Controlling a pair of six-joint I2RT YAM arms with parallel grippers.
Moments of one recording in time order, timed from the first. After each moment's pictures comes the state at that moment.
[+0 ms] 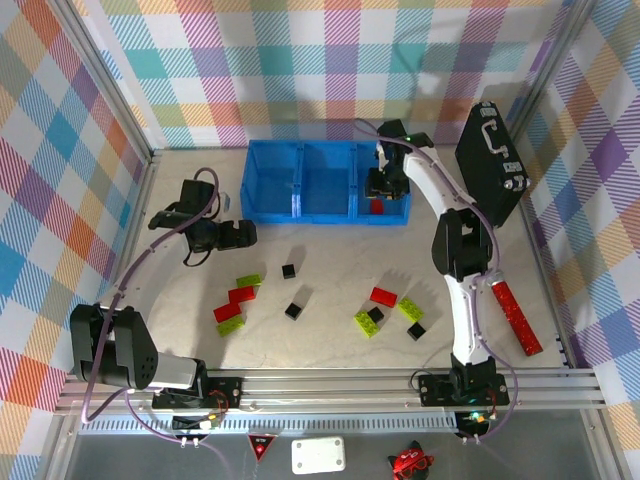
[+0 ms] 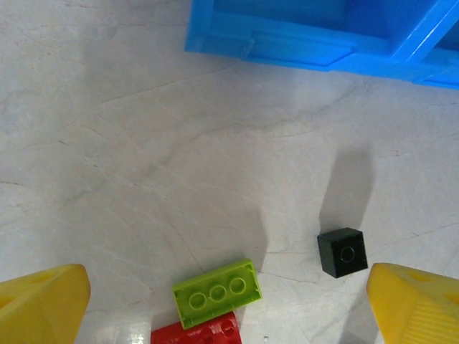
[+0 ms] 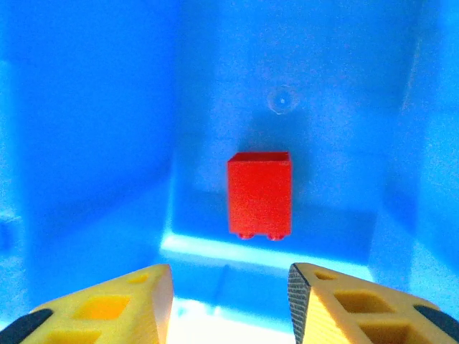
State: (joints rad) left arm -0.14 1.38 1.10 -0.77 0.14 -0.24; right arm 0.32 2.27 2.18 -1.15 -0.11 0.25
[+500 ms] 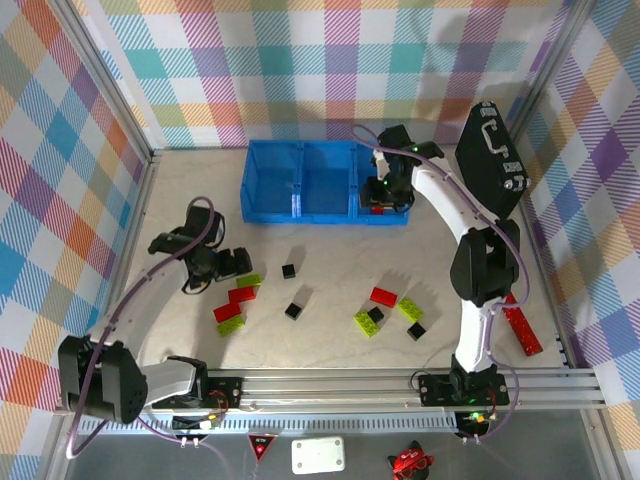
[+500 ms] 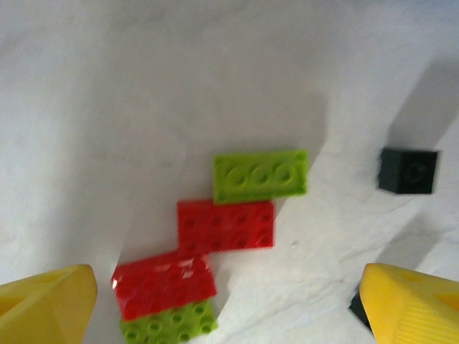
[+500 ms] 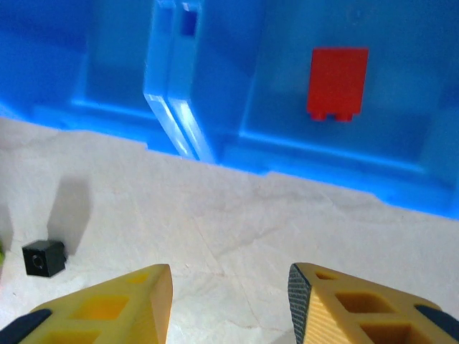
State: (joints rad) left arm -0.22 1.19 0.92 -0.95 0.00 -0.50; right arm 0.36 1.97 1.85 -1.09 -0.18 0.25
